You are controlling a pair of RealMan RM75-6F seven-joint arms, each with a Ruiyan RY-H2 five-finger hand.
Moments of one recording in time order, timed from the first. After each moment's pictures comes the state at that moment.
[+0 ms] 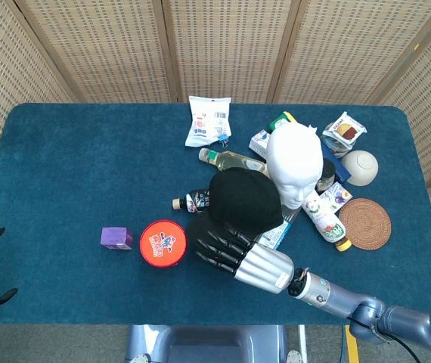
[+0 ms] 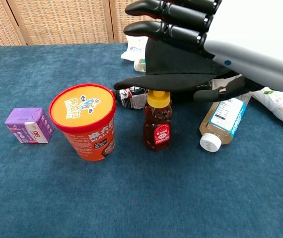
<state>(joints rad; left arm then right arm) -0.01 -0.88 0.08 -1.76 1.66 1.53 -0.25 0.75 -1.50 -0.06 -1.32 -2.05 1.57 -0.45</state>
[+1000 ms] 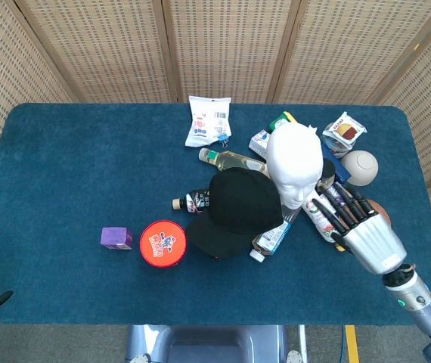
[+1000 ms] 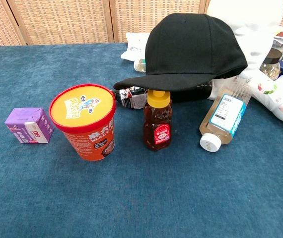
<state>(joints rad) 0.01 -0.88 0.09 -1.75 1.66 1.56 -0.27 0.44 -1.23 -0.06 -1.29 -1.73 1.75 -0.14</state>
